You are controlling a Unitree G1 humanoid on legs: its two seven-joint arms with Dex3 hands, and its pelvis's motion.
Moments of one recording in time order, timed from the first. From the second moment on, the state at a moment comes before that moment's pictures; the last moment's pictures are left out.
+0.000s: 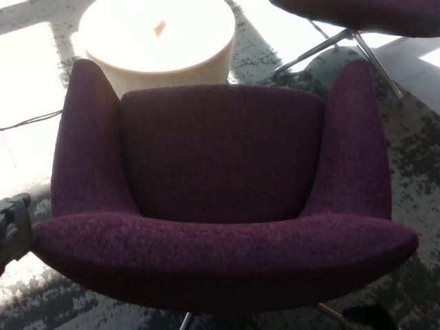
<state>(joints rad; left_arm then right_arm) -0.57 0.51 0.13 1.30 -0.04 -0.19 -0.28 -0.19 -0.17 0.08 1.30 -0.27 -0.60 -0.26</state>
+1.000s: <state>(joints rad) -0.50 0.37 0.02 1.15 -0.04 -0.23 -0.32 -0.21 -0.17 0.08 1.30 -0.27 -0.60 -0.26</state>
